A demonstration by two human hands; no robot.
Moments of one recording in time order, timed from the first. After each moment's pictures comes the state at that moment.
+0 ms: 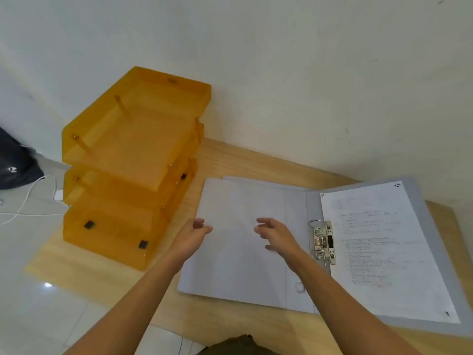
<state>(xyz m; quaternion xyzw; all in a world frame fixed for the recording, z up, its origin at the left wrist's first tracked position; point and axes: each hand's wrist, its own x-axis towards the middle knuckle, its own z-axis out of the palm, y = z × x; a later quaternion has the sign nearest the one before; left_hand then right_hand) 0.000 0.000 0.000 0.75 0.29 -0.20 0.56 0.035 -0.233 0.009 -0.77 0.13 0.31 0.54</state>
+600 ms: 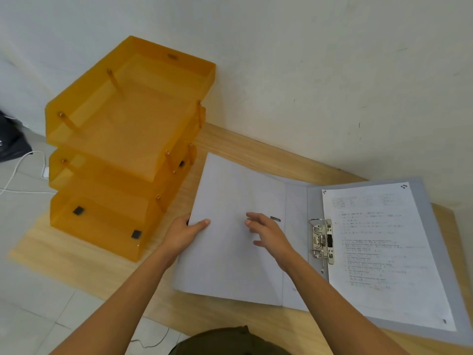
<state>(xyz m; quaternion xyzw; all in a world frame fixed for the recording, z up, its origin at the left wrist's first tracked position) 0.000 0.013 -0.003 0.72 0.30 -0.21 0.59 0.037 -0.211 0.006 -0.76 0.12 0.33 0.54</state>
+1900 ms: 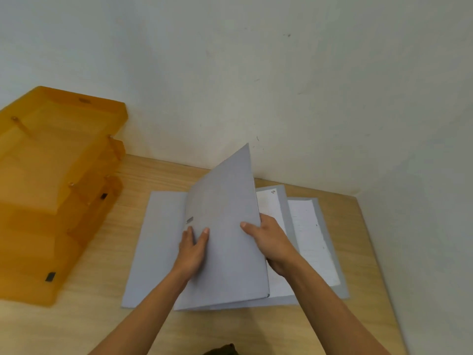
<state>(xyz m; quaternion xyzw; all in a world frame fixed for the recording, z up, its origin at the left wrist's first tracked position) 0.007 -0.189 0.009 0.76 0.20 -0.19 0.58 0.002 -0.368 0.123 -0.76 0.14 0.19 0.61</state>
